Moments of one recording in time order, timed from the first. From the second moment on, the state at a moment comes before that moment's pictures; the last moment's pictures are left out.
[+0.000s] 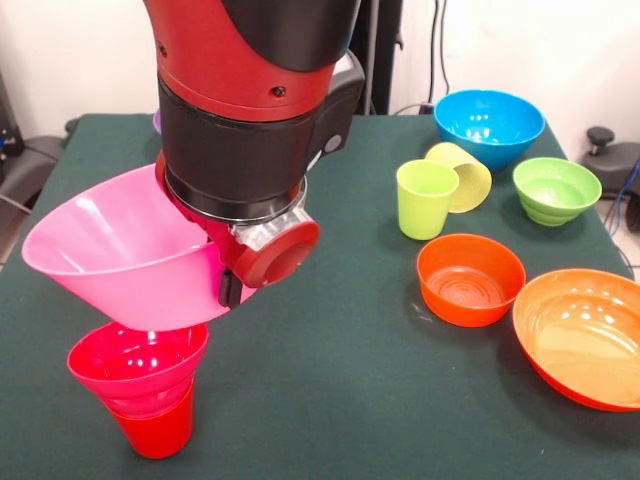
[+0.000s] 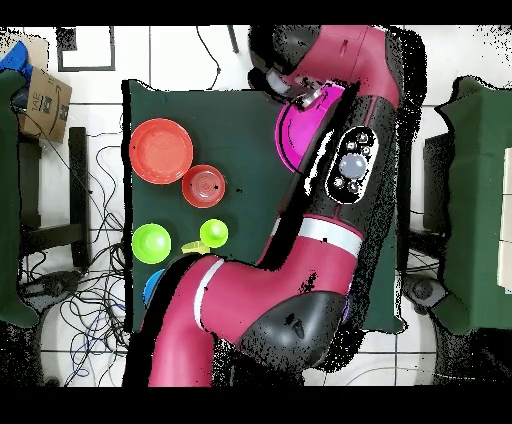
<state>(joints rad) -0.19 0.01 -0.60 0.34 0.43 1.34 2.29</state>
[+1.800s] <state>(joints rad) -0.11 -0.25 -0.69 0.75 0.41 1.38 2.33</state>
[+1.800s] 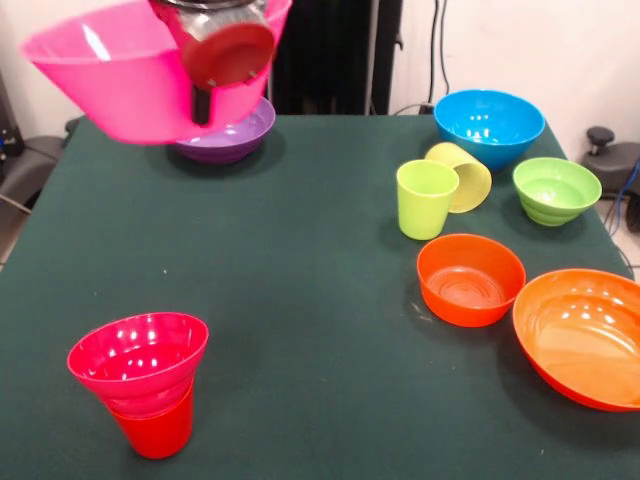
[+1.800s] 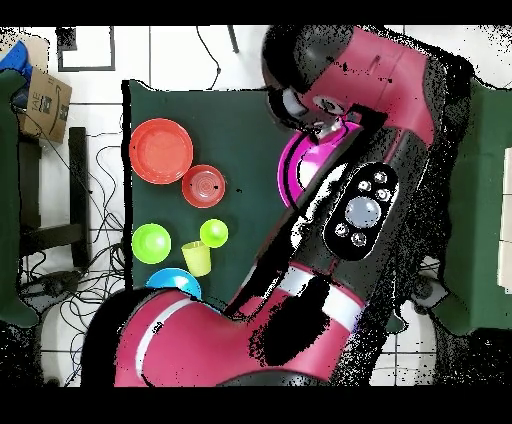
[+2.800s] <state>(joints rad) -0.12 -0.31 -0.62 0.96 0.33 1.11 2.33</state>
